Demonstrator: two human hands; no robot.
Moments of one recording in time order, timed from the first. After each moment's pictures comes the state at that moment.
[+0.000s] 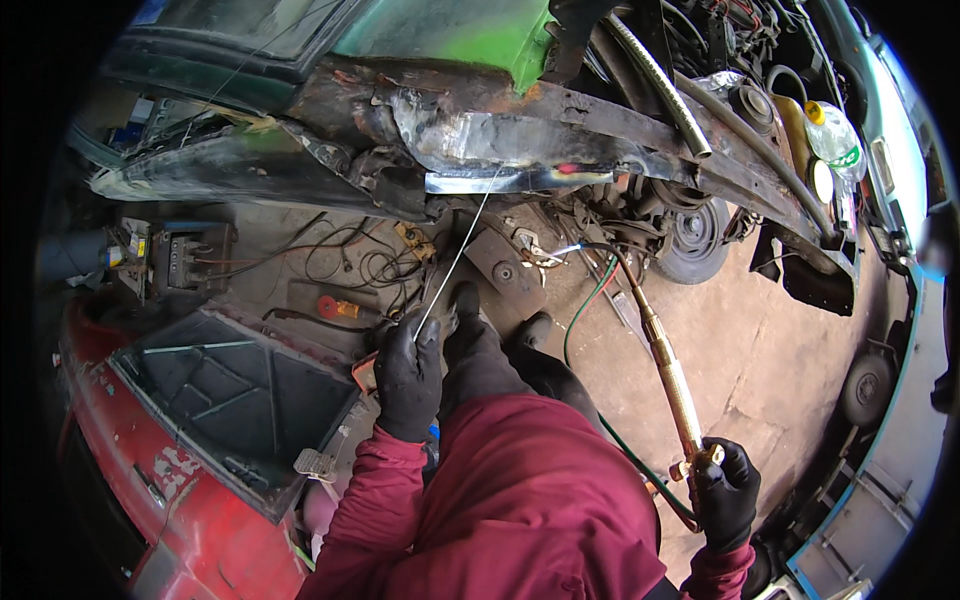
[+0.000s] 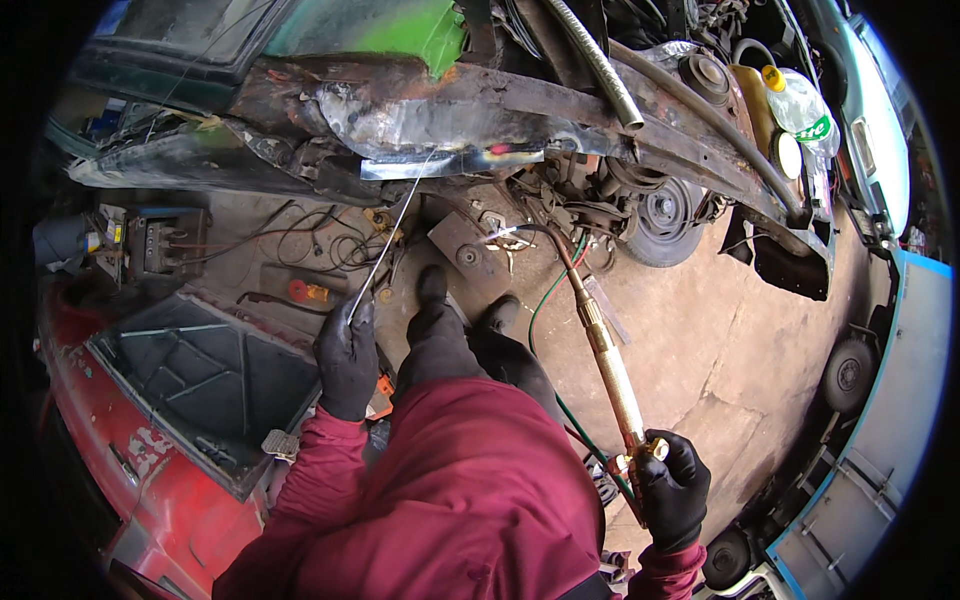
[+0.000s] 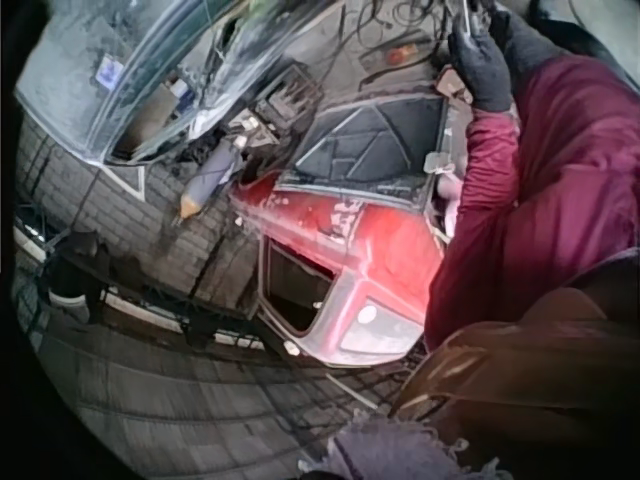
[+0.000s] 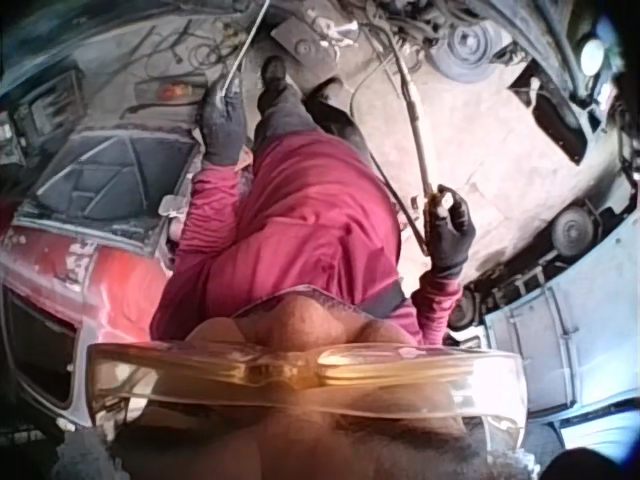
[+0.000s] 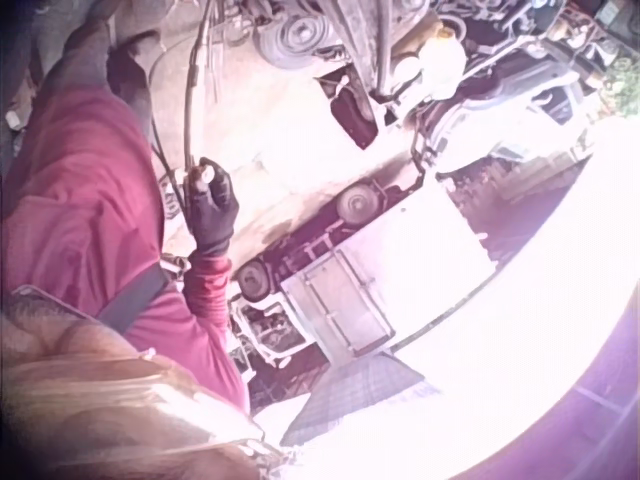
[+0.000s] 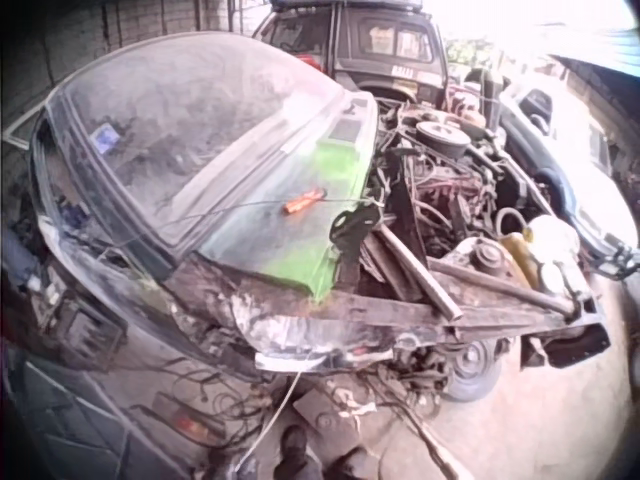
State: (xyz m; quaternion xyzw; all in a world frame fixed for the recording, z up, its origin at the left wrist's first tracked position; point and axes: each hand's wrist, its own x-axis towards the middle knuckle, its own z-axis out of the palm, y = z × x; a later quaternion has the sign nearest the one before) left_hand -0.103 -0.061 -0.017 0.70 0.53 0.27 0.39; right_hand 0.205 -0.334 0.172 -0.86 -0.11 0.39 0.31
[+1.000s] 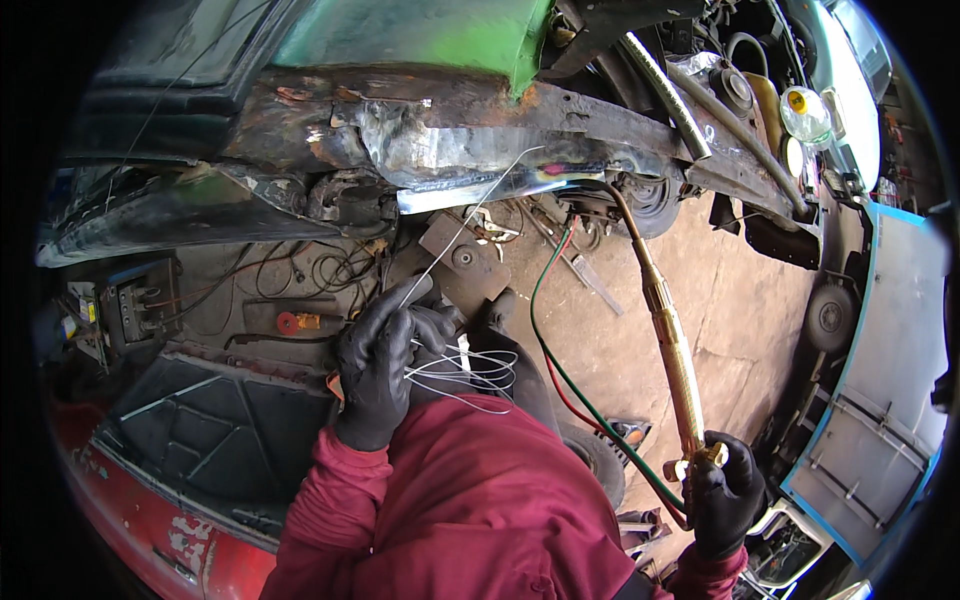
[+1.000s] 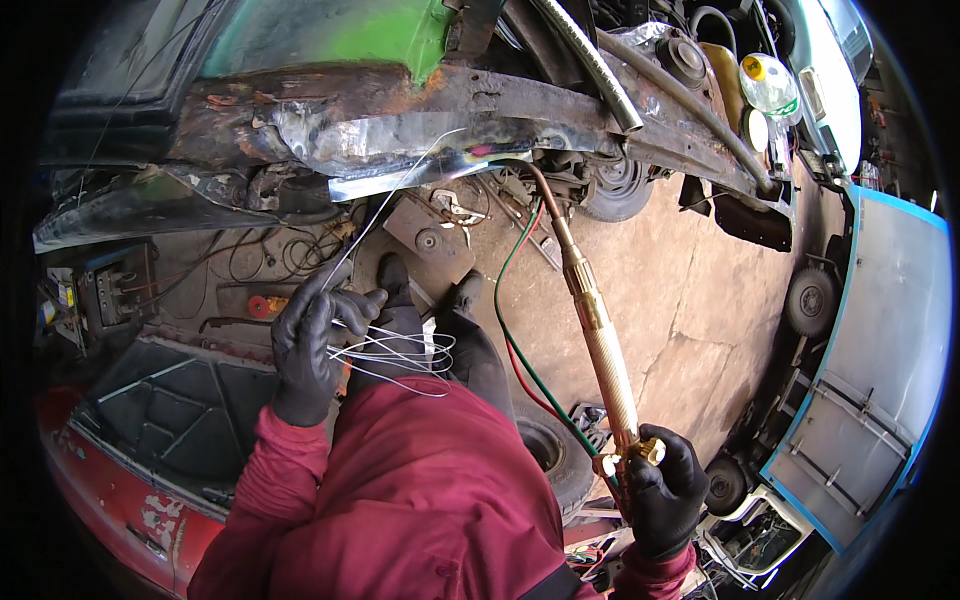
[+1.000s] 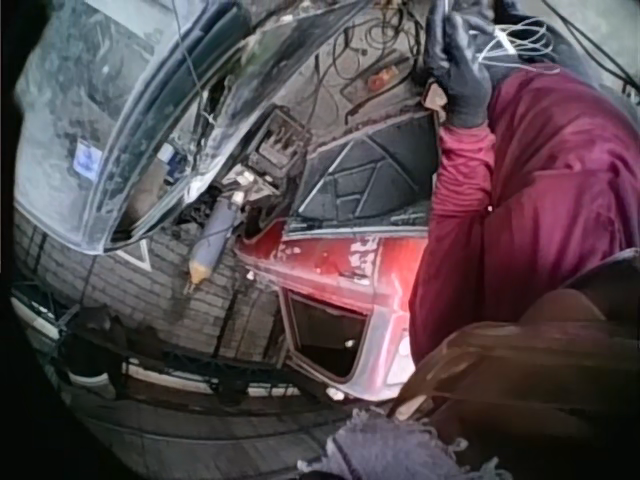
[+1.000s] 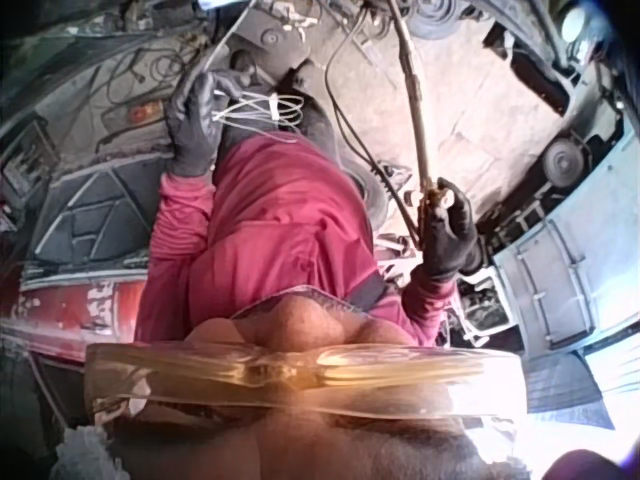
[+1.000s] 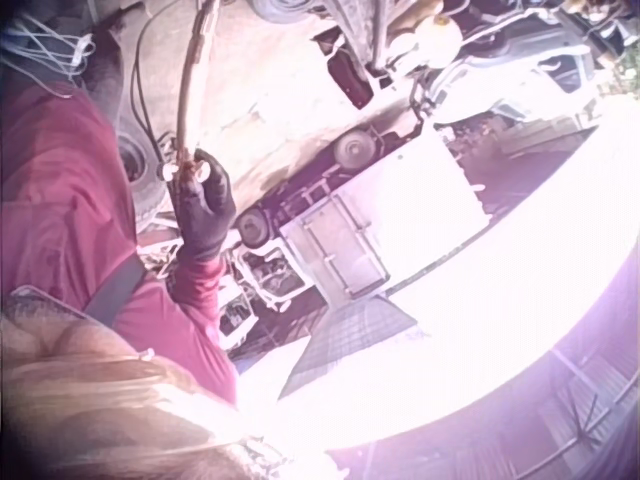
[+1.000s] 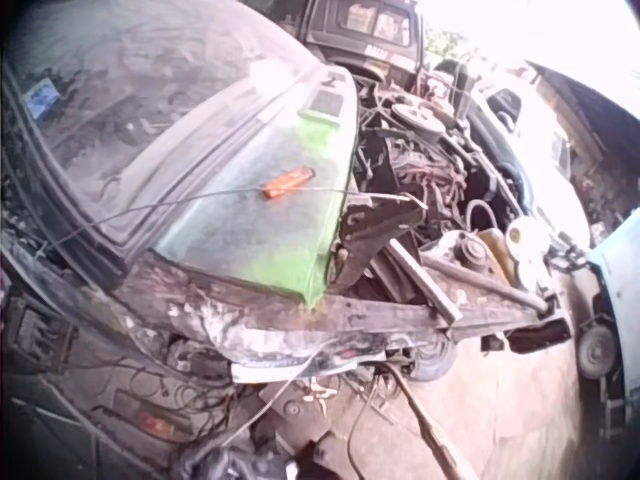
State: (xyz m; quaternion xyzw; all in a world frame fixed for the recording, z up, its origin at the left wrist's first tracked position) left_hand -0.090 0.026 0.015 0.46 0.33 0.33 0.76; right_hand 0.123 -0.254 0.233 -0.90 -0.03 0.29 0.32
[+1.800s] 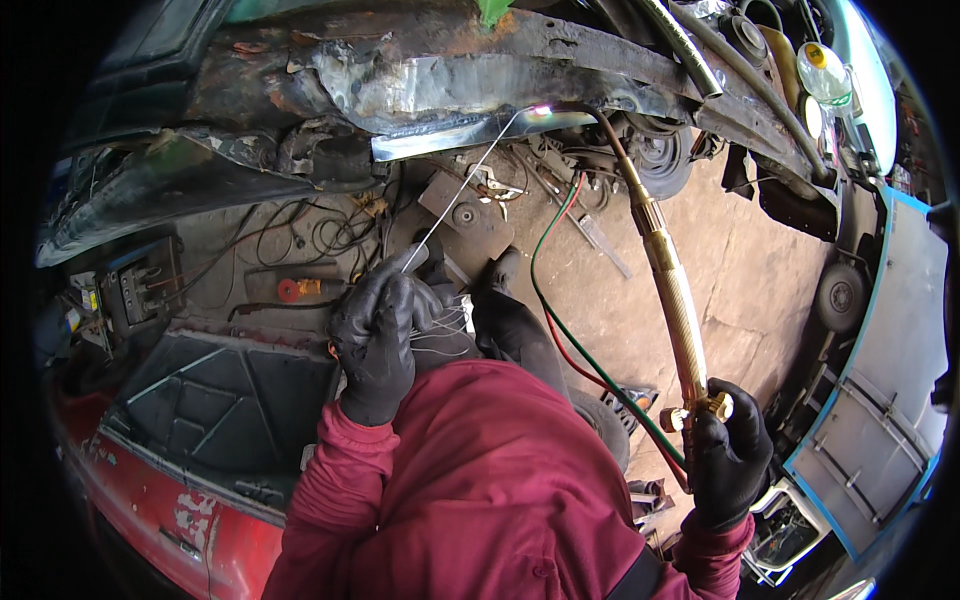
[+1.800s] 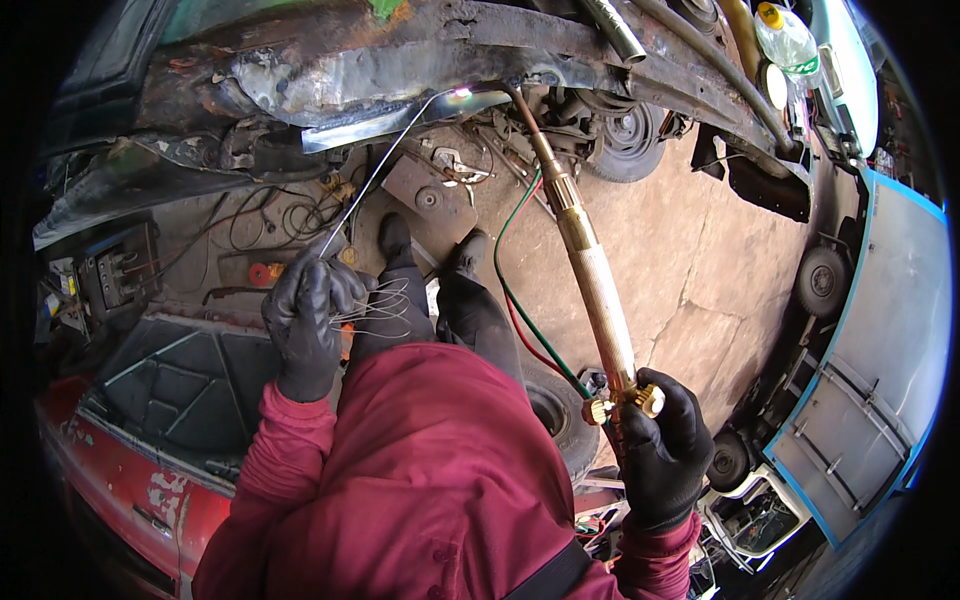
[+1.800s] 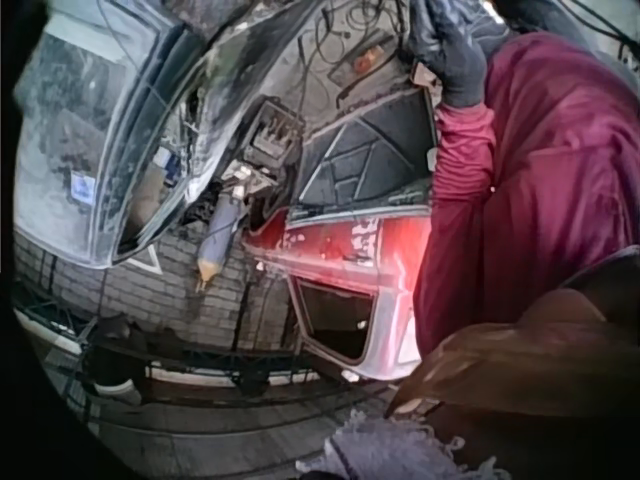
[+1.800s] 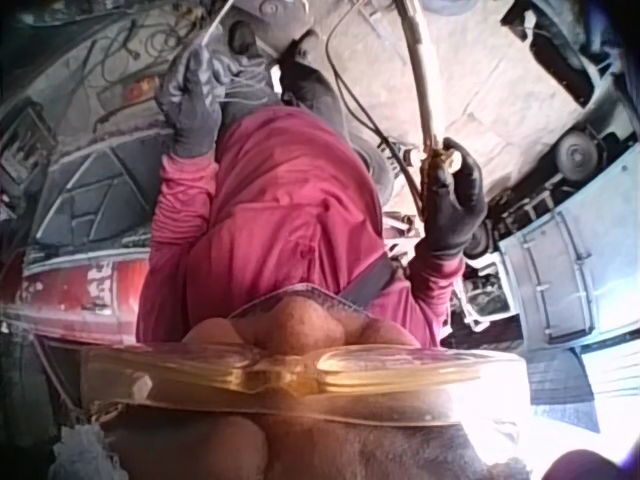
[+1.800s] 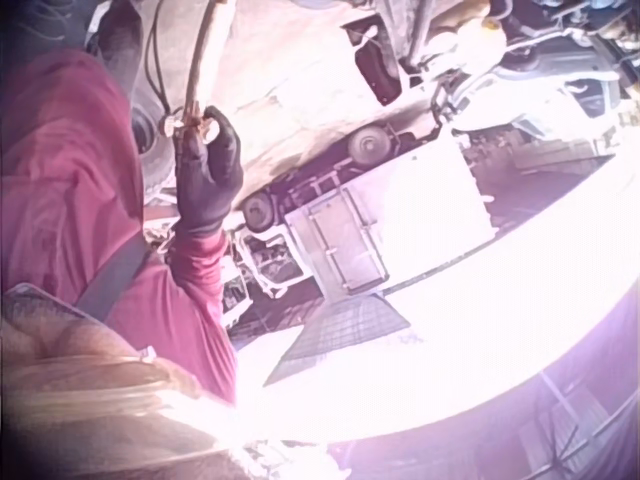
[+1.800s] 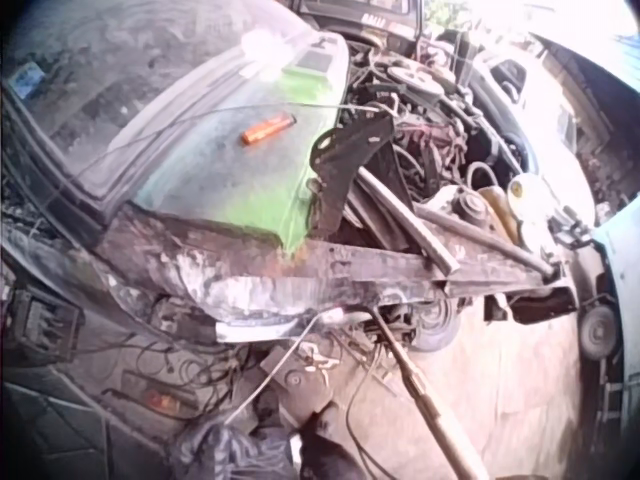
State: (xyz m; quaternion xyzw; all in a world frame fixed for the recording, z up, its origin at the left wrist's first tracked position) left_hand -0.089 -0.003 0.003 0.50 0.37 0.33 0.71; right_hand 0.131 -0.229 0.212 -0.91 -0.10 0.27 0.30
